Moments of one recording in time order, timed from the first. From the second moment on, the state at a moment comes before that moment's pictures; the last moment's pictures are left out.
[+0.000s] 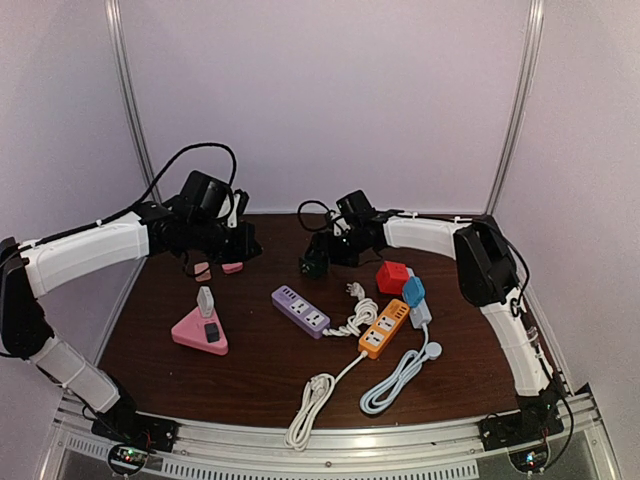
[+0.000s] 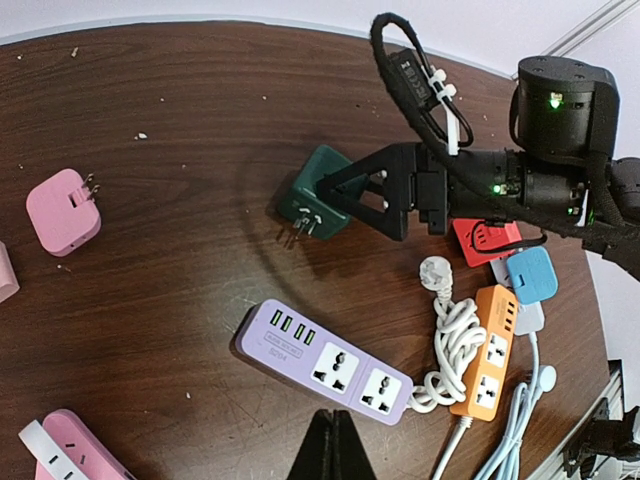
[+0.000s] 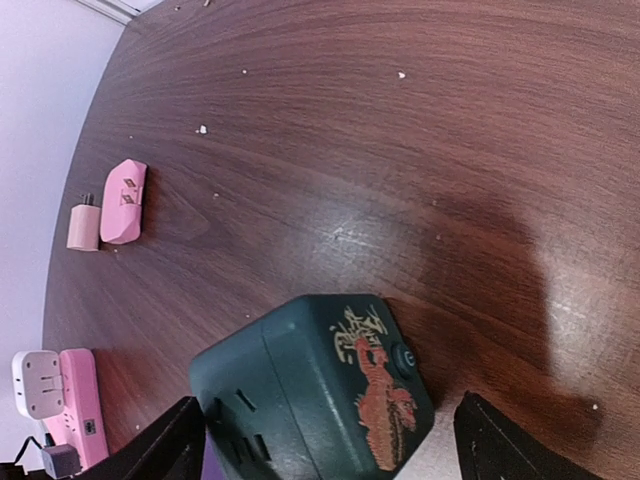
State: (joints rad) left arm -0.64 1.48 1.21 -0.46 0.06 -0.54; right arm 0.62 2.46 2.05 -0.37 -0.30 0.54
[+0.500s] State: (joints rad) left arm -0.64 1.47 1.16 -0.45 -0.01 -0.55; right arm 0.62 2.22 1.88 -0.44 -0.18 0.46
